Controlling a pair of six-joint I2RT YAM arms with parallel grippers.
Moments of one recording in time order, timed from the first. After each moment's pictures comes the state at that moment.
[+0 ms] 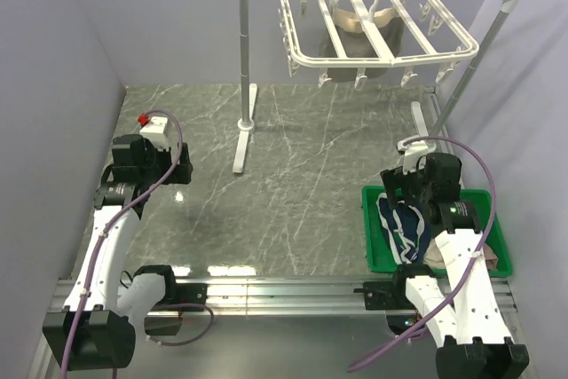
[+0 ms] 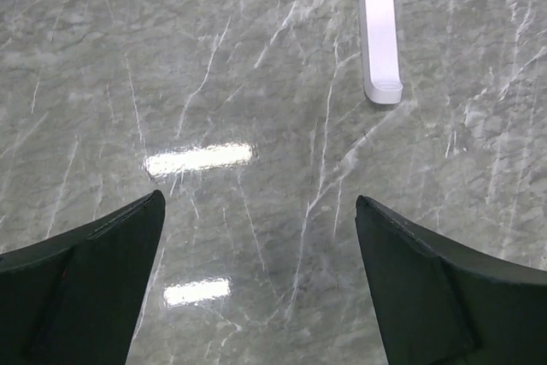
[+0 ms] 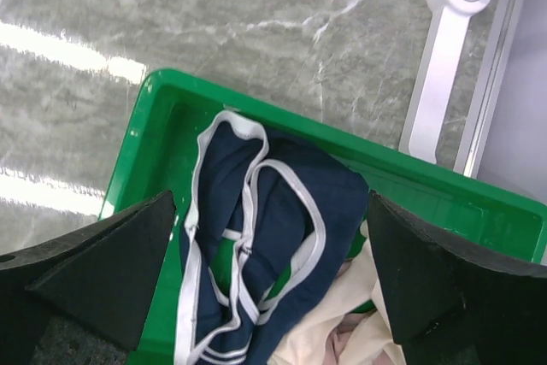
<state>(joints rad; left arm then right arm) 0.04 0.92 0.83 -0.50 0.18 0.03 -0.02 0.75 0.78 -0.73 -0.08 -0.34</state>
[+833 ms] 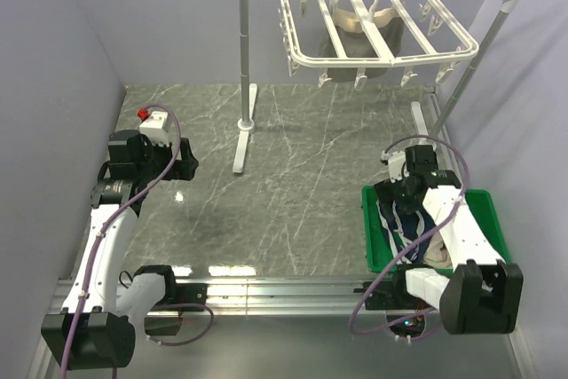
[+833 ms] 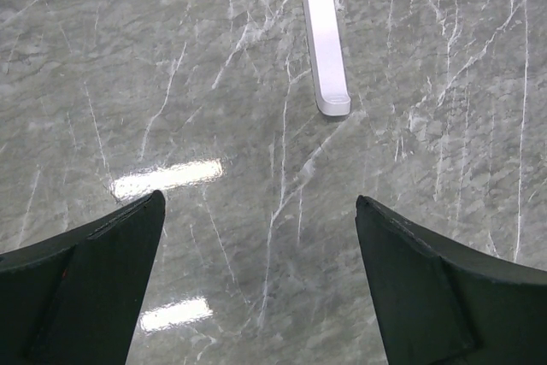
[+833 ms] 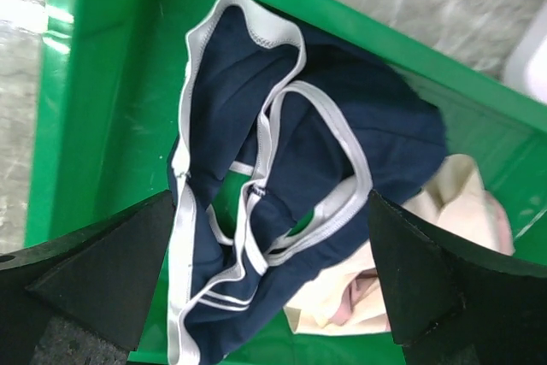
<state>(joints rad) 0.04 0.93 0.88 -0.51 0.29 0.00 -0.01 1.08 0.79 -0.88 -0.02 -0.40</state>
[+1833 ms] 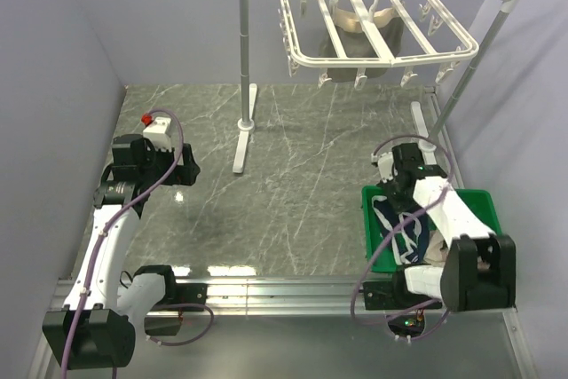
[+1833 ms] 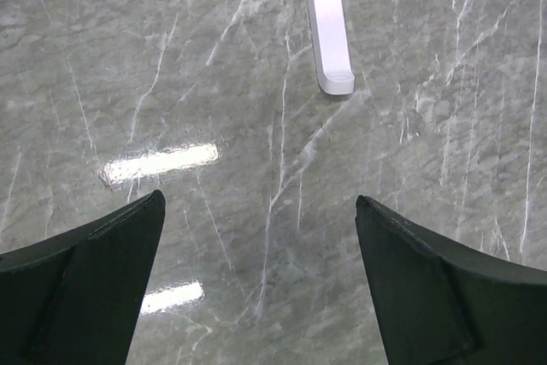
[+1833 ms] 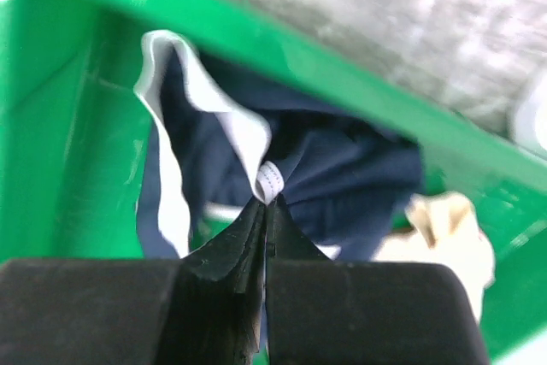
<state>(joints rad) 0.04 0.93 0.84 -0.51 0.29 0.01 0.06 1.28 0.76 -0.75 0.08 -0.42</state>
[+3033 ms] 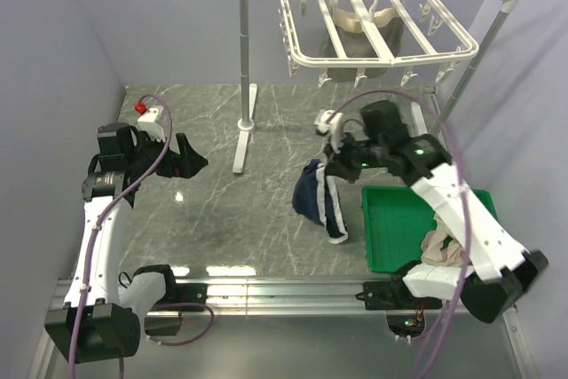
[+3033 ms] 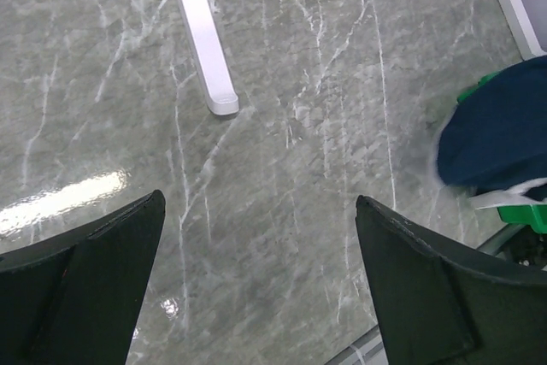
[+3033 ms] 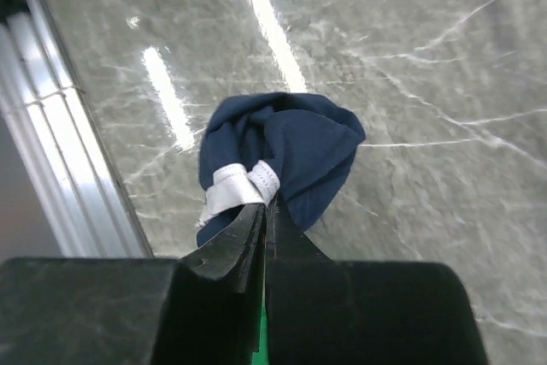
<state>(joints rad) 0.11 0.97 0.97 -0.59 0.64 -0.05 0.51 1.19 1.39 -0.96 -0.49 -0.45</state>
